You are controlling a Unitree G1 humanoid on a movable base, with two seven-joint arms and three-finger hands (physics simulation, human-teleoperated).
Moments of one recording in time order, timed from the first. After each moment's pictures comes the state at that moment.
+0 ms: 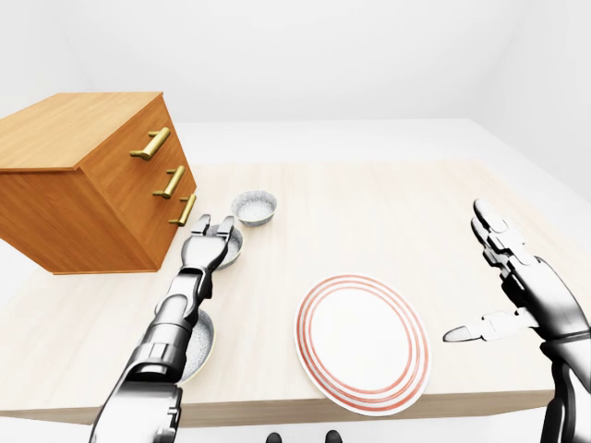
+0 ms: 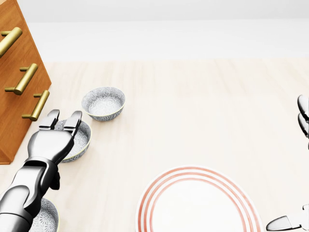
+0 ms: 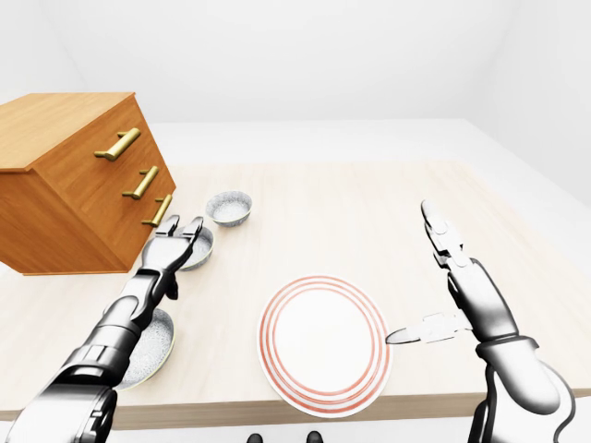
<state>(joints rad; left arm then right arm) -0.59 0.33 -0.04 0.86 1.34 -0.09 0.12 0.11 -0.18 -0.60 -0.55 -0.12 0.09 0.69</state>
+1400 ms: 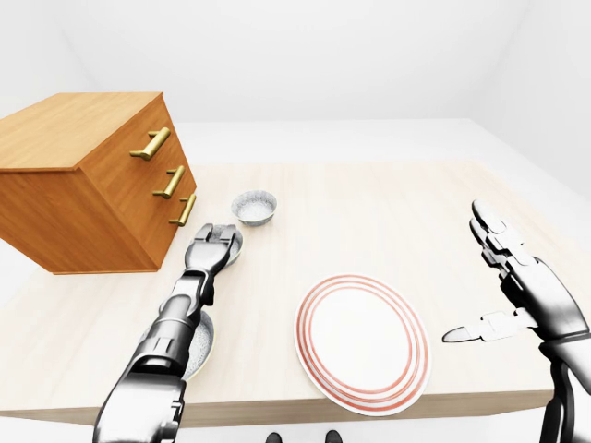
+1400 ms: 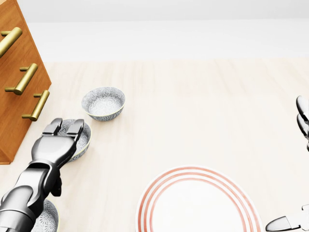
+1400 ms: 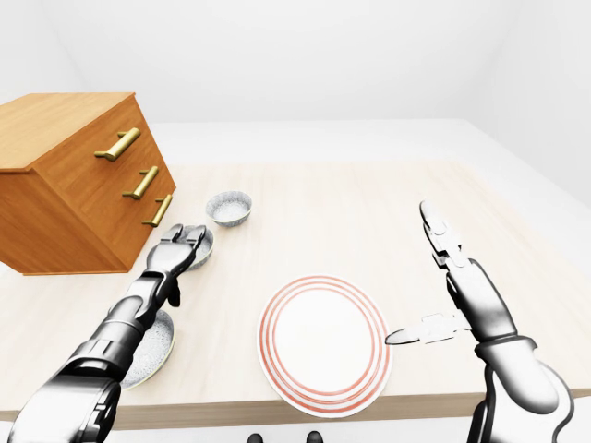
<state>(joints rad) -0.63 0.32 -0.07 0.99 1.32 -0.09 0.12 0.11 -0.18 -0.60 -0.55 -0.13 0.09 0.69</state>
